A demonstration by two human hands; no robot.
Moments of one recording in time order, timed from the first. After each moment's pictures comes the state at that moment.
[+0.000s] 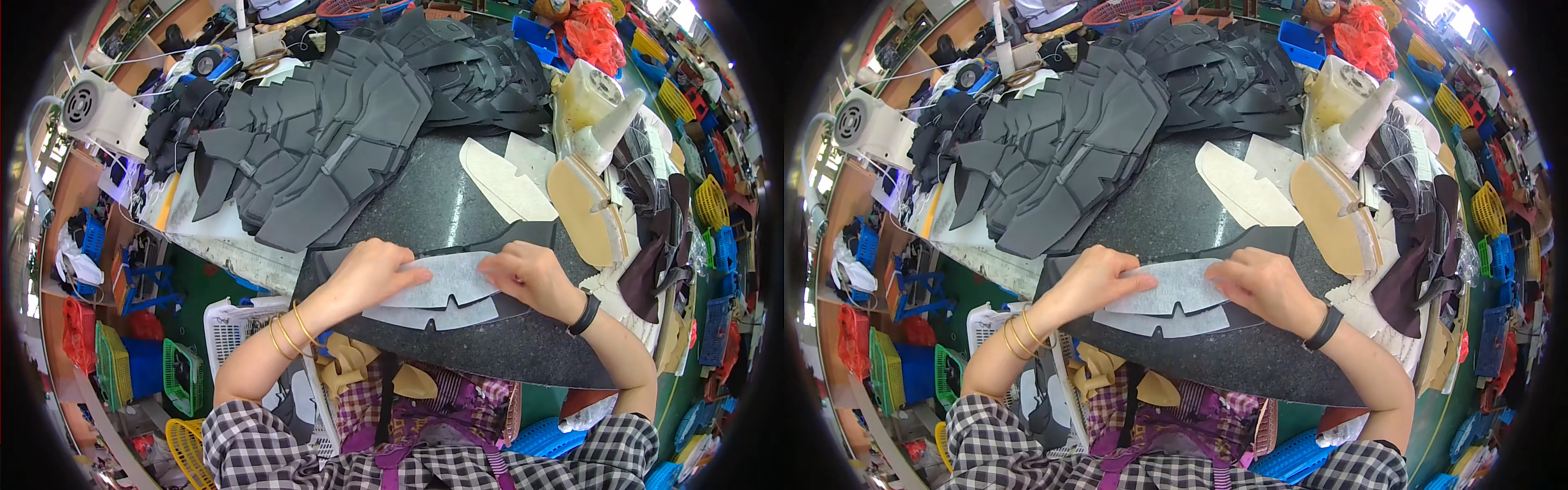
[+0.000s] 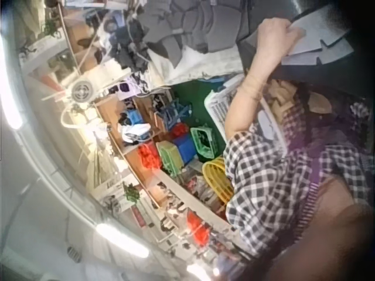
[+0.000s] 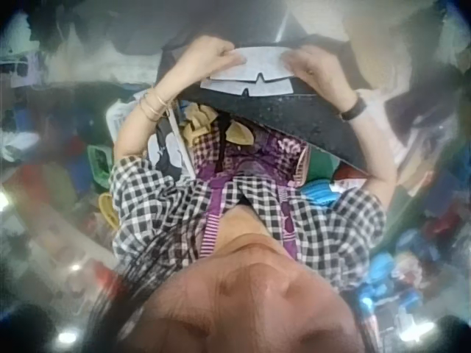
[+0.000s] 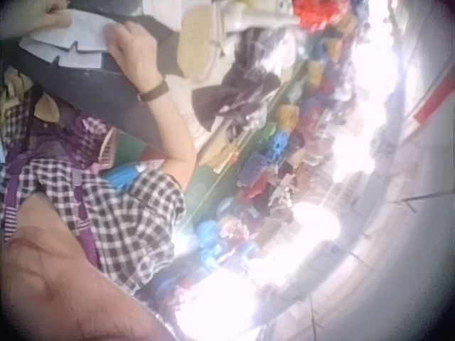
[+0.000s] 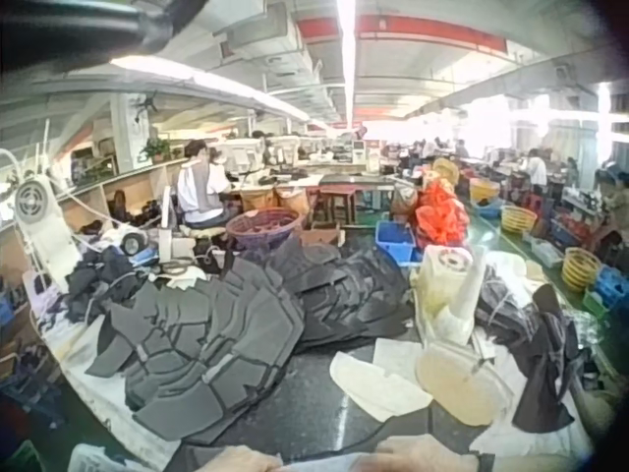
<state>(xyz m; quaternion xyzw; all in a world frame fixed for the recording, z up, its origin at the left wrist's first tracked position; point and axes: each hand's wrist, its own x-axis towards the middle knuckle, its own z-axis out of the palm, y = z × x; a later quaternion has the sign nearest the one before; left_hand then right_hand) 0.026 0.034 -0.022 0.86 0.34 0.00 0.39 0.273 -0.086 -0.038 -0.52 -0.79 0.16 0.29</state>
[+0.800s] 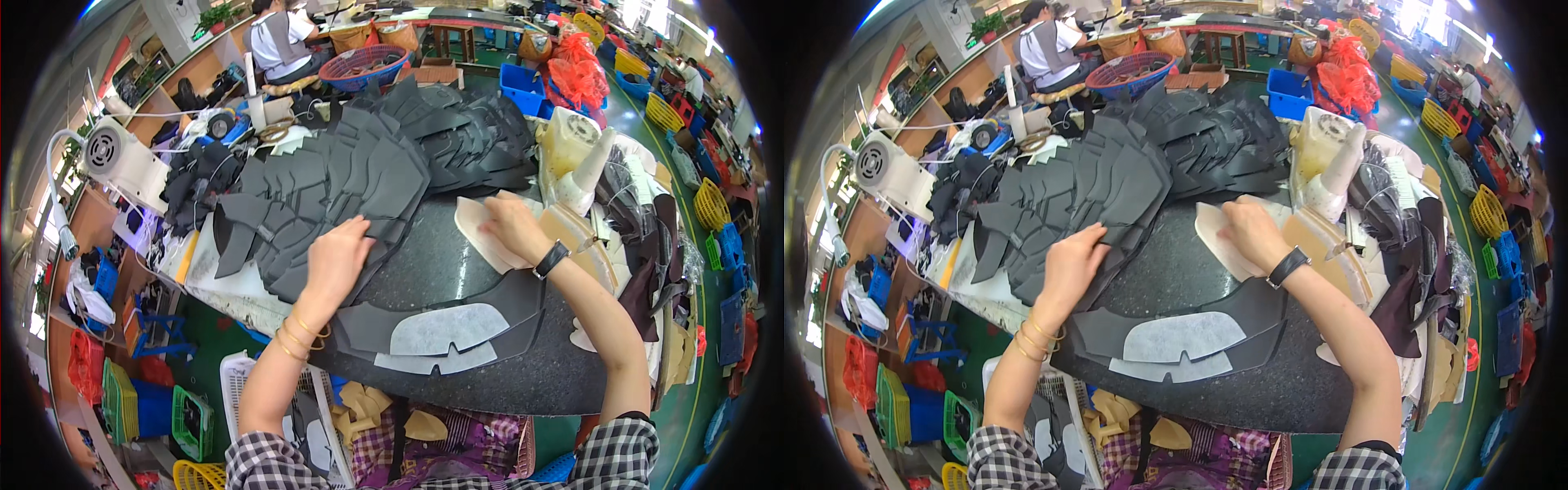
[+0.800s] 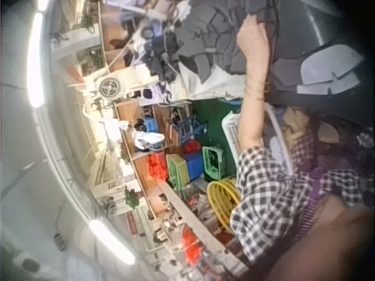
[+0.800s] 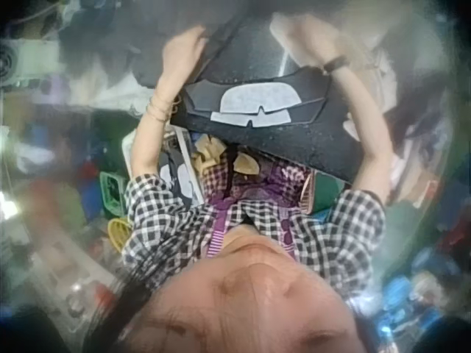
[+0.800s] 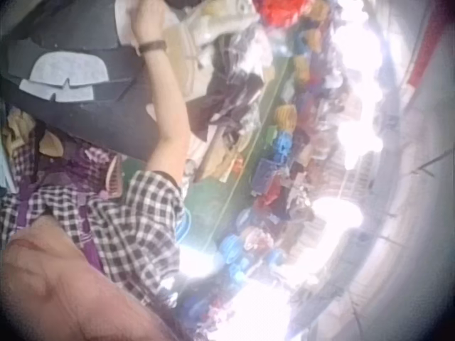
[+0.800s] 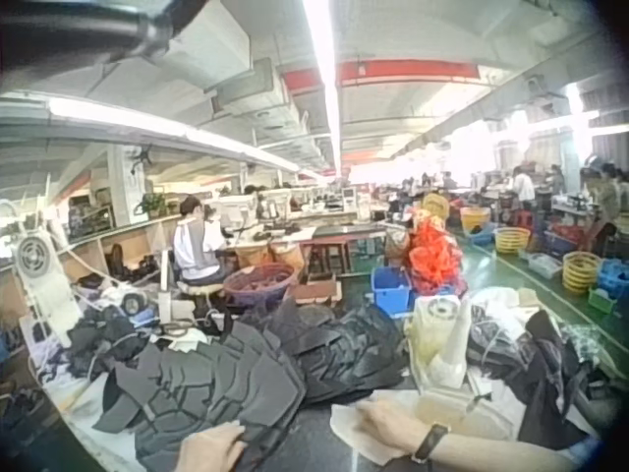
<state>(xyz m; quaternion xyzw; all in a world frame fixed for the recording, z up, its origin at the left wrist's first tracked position) 0.011 0.111 -0.006 0.90 0.29 0.31 -0.10 0.309 0.038 -0.042 -0.65 -0.71 0.02 0.27</state>
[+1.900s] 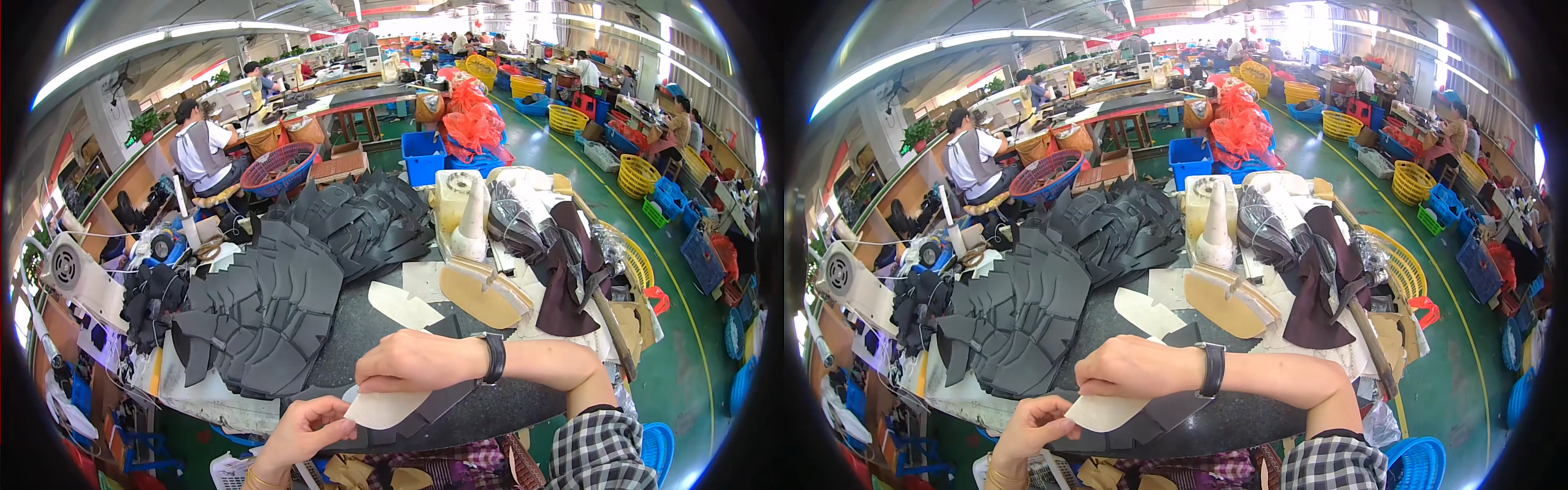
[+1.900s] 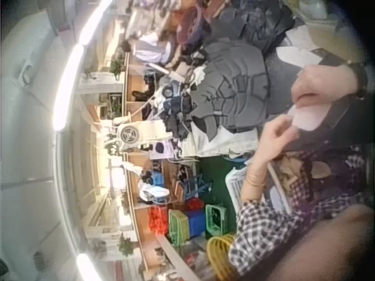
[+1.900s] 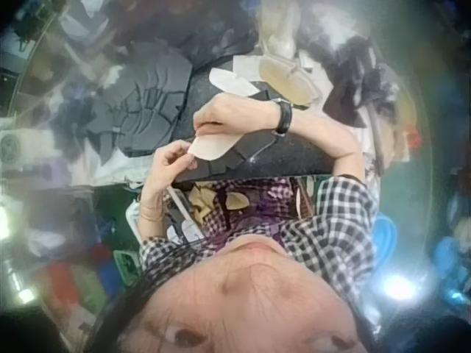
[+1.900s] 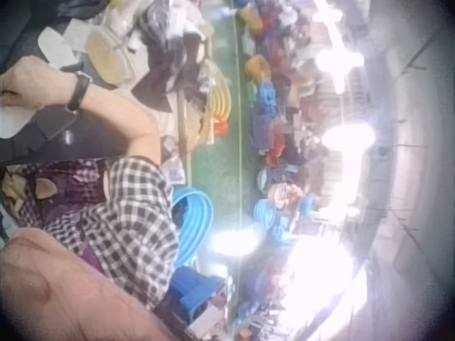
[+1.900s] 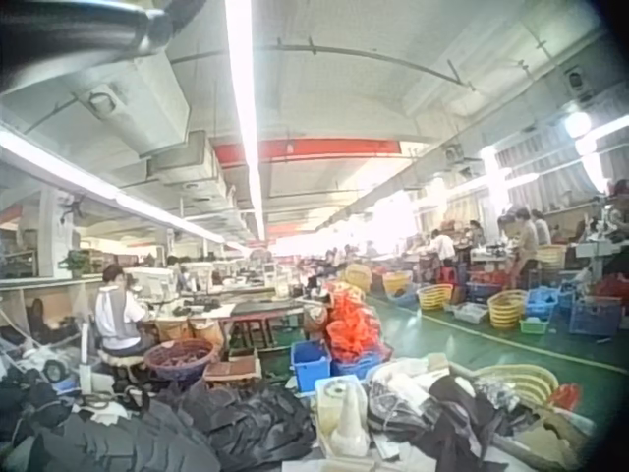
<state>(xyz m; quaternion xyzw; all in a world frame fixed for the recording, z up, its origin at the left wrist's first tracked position) -0.006 -0.017 0.070 0.67 0.27 0.12 0.68 0.233 -0.059 0.061 -0.35 -0.84 0.22 0.36</state>
